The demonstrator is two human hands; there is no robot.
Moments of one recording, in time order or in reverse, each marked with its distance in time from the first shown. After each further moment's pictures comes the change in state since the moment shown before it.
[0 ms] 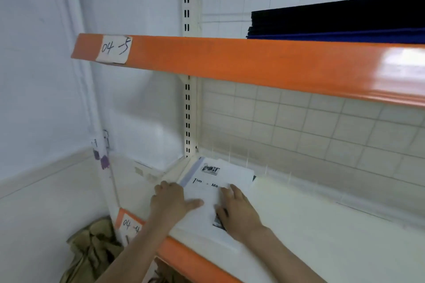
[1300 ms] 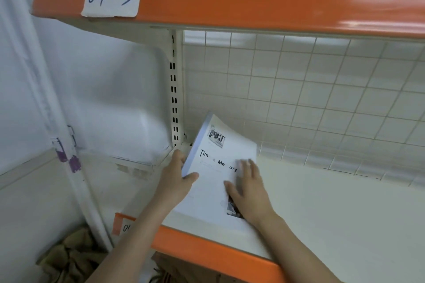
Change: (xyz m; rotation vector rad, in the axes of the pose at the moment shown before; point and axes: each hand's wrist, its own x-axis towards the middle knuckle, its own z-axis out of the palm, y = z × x) left_hand 0.026 -0.024 -0.009 -0.783 0.057 0.414; right_hand 0.002 -0.012 0.023 0.294 0.422 0.231
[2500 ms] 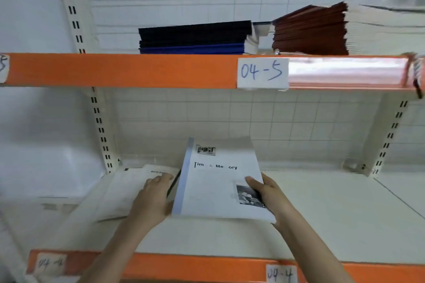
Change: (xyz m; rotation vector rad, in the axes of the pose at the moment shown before) left_hand -0.044 0.102 0.069 0.596 -0.237 0.226; right_hand -0.082 0.077 -0.195 1.092 0.075 0.462
